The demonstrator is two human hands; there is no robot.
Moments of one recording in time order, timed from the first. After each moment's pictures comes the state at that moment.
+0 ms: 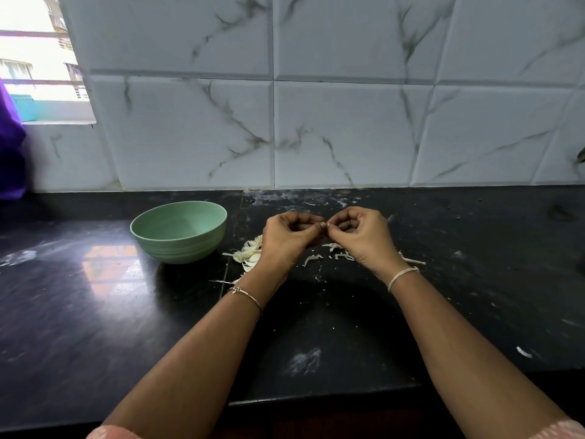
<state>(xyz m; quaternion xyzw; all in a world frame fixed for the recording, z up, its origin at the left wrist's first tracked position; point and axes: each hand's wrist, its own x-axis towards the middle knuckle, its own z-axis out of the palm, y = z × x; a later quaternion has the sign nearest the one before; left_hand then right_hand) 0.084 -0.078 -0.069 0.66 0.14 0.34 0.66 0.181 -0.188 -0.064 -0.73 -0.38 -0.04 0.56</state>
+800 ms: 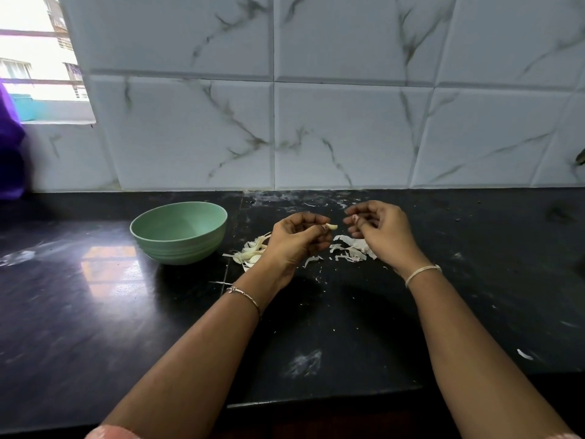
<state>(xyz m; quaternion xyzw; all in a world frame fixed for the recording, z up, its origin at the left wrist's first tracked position) 0.083 -0.083 -0.066 0.58 0.09 0.27 0.76 0.200 -0.206 -0.055 -0.75 -0.37 -0.05 0.55</state>
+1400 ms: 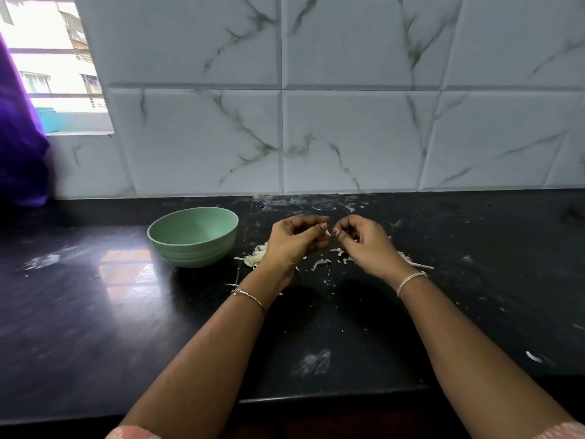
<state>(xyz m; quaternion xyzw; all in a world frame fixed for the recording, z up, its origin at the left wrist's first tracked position) 0.073 -0.074 -0.061 0.61 0.11 0.31 0.72 0.188 -0.186 -0.068 -0.75 -0.45 -0.03 0.48</state>
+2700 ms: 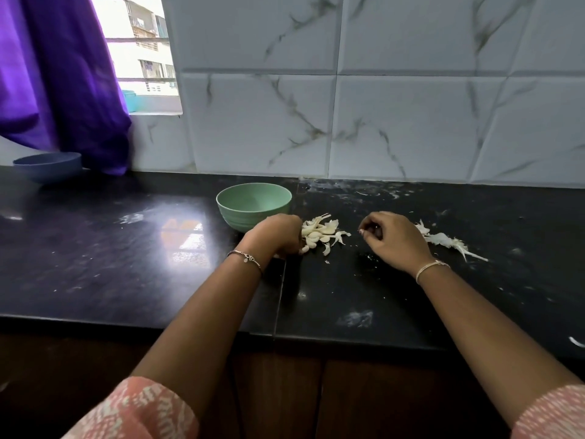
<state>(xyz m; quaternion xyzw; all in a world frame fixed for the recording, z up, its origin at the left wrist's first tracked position) -0.012 -0.021 -0.044 0.96 0.28 0.00 0.06 0.157 -0.180 -0.079 -0.80 -0.51 -0.13 0.29</state>
